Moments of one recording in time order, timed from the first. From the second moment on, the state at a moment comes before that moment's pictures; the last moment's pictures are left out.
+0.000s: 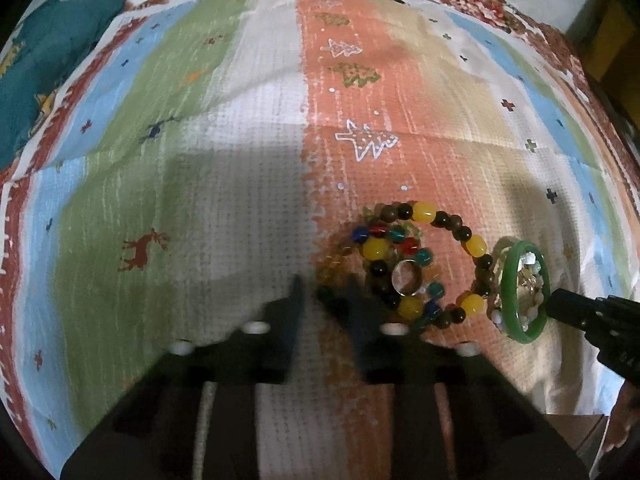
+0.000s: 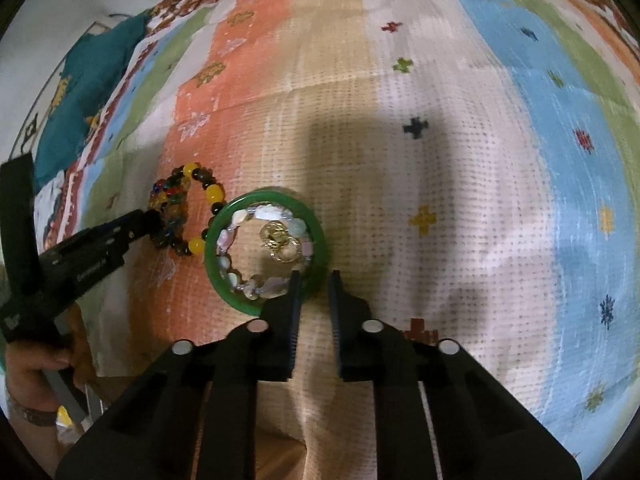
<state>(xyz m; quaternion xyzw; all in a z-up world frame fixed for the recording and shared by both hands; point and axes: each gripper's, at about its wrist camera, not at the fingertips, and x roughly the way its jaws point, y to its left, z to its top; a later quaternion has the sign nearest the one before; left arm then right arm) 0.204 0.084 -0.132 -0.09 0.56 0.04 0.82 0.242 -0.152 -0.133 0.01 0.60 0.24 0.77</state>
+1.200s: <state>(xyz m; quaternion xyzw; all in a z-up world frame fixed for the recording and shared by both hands) 0.179 0.095 -0.088 -0.16 0.53 0.02 0.83 0.243 -0.155 -0.130 0.04 0.61 0.24 0.75</state>
